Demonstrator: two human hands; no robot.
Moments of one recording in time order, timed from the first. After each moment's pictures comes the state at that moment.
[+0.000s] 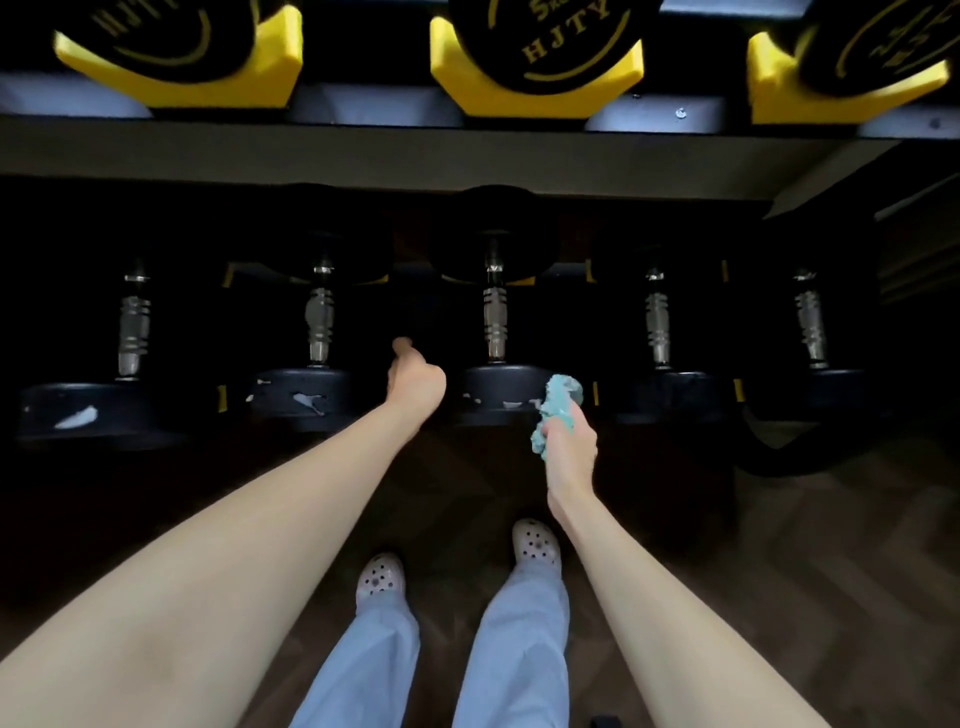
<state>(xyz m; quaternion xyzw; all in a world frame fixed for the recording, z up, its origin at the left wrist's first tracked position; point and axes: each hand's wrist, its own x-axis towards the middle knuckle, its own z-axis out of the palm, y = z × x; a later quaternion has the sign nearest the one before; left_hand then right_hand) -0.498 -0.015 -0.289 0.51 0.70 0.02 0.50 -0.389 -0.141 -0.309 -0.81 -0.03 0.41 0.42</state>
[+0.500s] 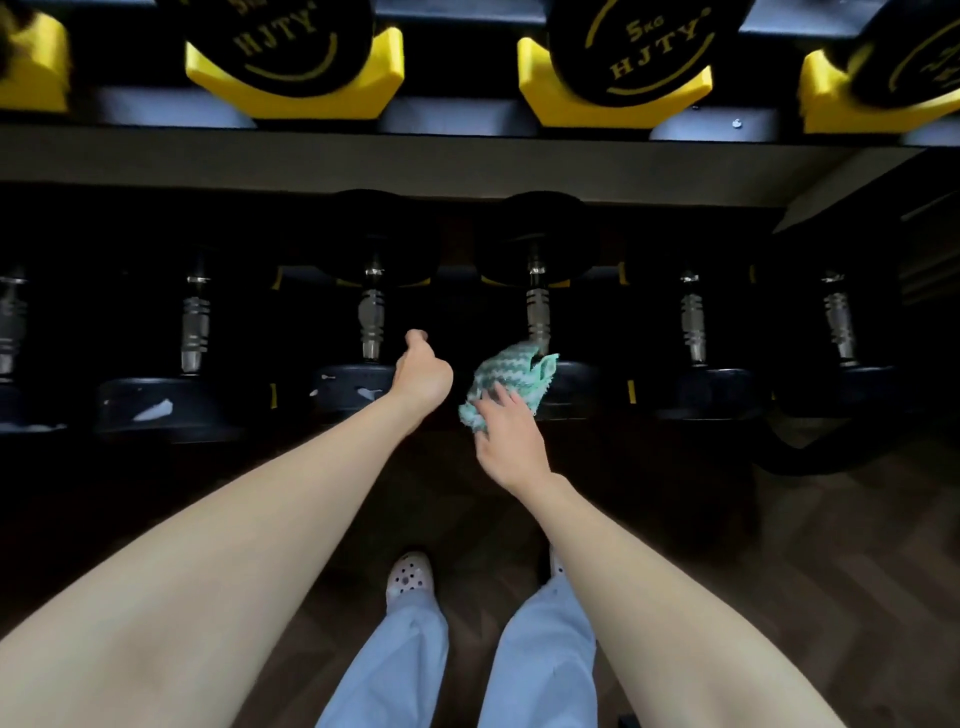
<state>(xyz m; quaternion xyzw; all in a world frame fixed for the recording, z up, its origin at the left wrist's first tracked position) -0.554 0.005 -0.274 0.53 0.67 0.01 0.52 -0.472 -0.102 -0.307 -0.76 -0.55 0.32 0.09</state>
